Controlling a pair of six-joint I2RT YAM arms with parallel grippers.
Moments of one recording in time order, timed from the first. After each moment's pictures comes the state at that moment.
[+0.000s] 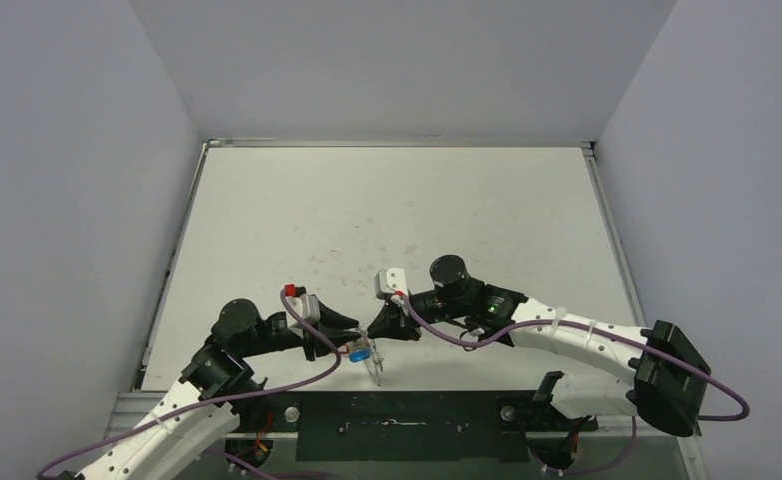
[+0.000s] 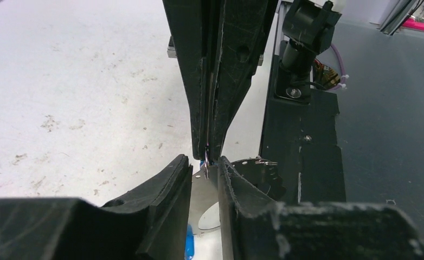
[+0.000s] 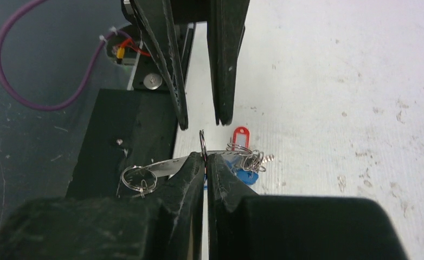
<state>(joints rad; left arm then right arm) -0.67 0.40 0.32 0.00 0.68 -0.07 0.97 1.24 0.70 0.20 -0.72 -0.17</state>
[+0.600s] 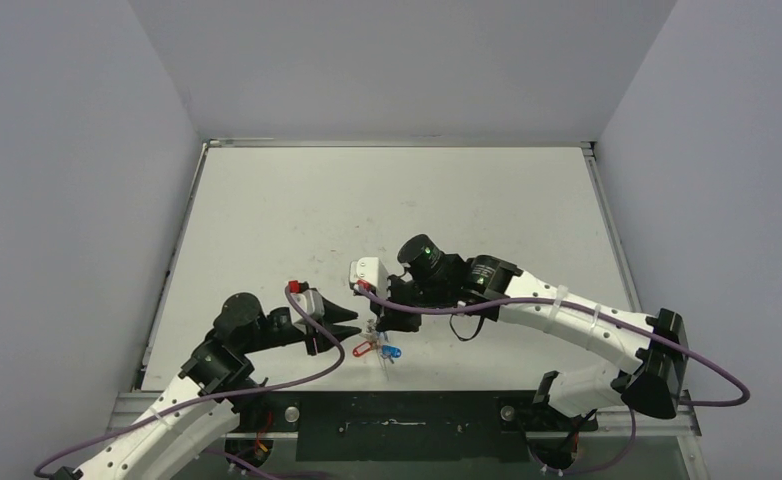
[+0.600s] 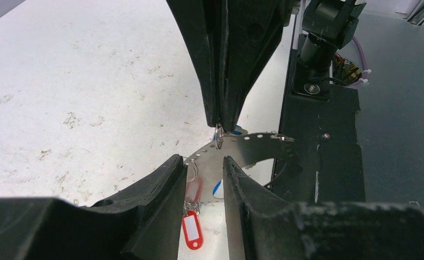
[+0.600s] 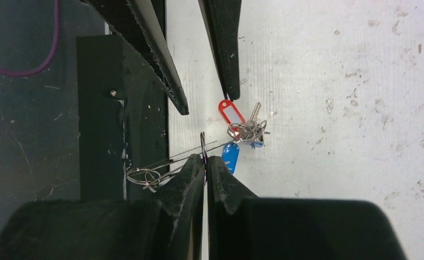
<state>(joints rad) -0.67 0.43 0.37 -0.05 0.63 0.00 1.05 1.33 1.18 -0.60 -0.44 -0.28</state>
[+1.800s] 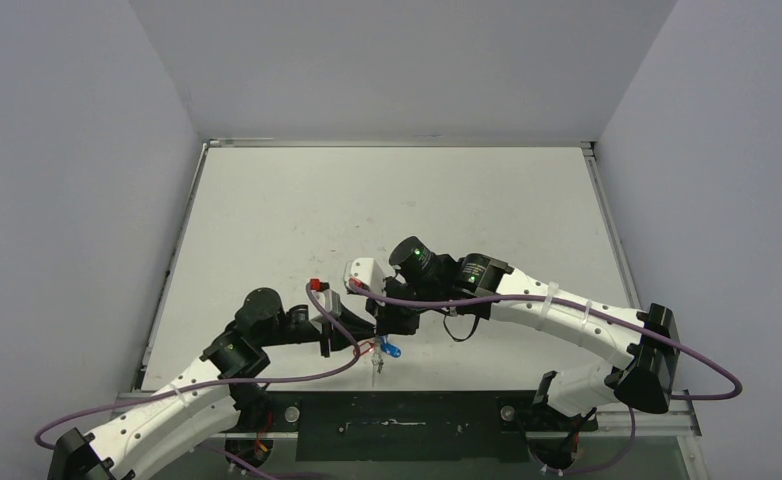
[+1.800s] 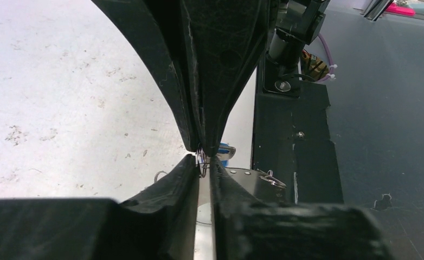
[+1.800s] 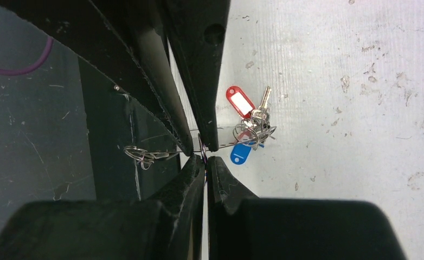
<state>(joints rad) -0.74 0.62 0.33 0.18 0.69 -0.06 1.08 1.39 1.23 -0.69 -0.39 -0.20</state>
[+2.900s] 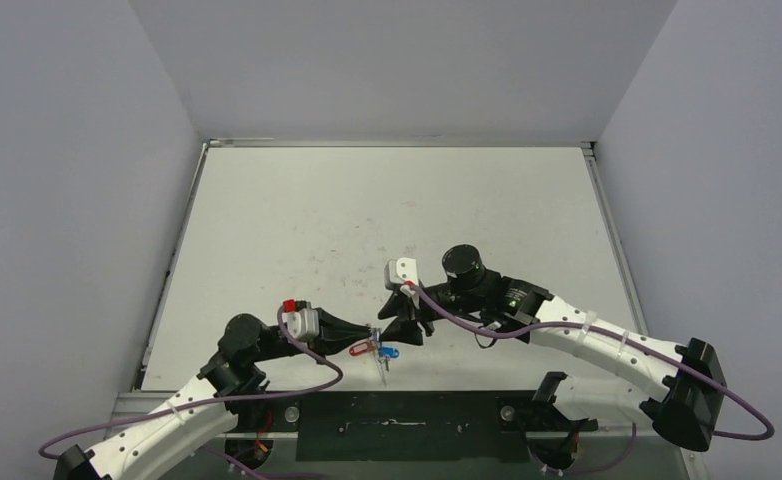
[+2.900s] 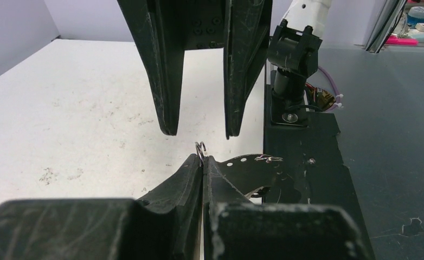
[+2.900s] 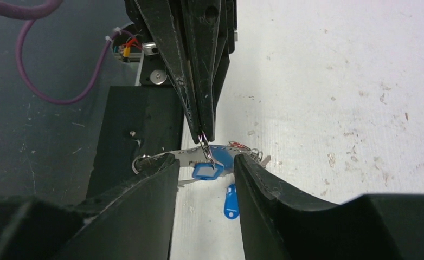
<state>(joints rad) -0.77 0.44 0.16 0.42 0.64 -0.09 0.96 1.11 0.85 -0.18 -0.66 -0.20</state>
